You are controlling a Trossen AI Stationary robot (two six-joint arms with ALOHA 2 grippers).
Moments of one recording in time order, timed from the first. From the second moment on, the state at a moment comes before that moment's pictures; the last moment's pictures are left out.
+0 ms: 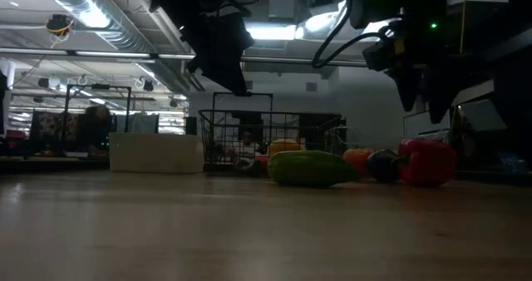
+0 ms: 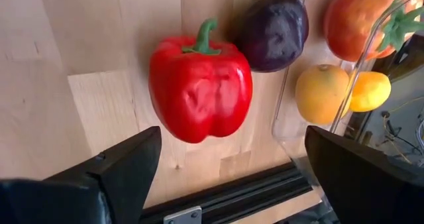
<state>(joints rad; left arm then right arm) 0.28 1.51 1.09 -0.36 -0.40 -0.20 0.03 1.56 1.18 -1.32 0.37 0.05</state>
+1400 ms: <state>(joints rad) 0.28 1.51 1.09 -0.36 -0.40 -0.20 -0.18 1.51 1.06 -1.18 0.10 -0.11</state>
